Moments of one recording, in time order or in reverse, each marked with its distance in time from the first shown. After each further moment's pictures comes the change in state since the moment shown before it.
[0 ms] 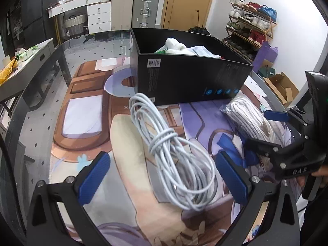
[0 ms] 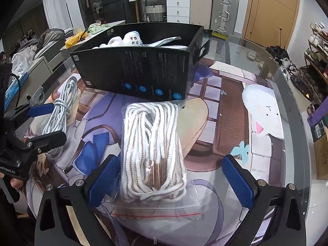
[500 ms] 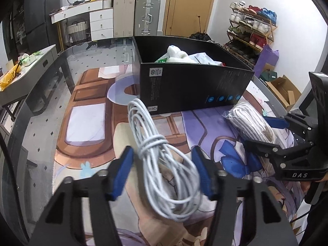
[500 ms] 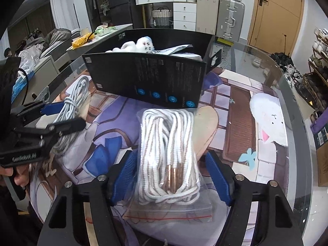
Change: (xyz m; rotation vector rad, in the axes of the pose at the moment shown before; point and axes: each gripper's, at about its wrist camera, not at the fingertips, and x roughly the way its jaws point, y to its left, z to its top) left arm -0.003 0.001 0.002 0.007 -0.053 0.018; right arm -0.005 0.013 0.005 -0.032 -0.032 0.033
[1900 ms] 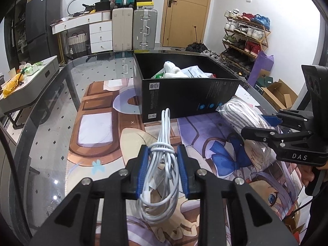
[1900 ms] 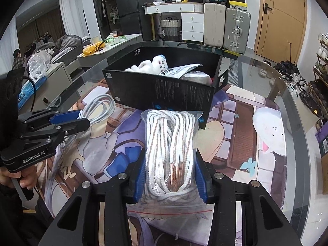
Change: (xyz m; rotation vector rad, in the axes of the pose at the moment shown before) left arm -0.033 -0.005 -0.007 0.024 -0.088 -0.003; right arm -0.035 0.005 0.002 -0.016 -0.085 0.060
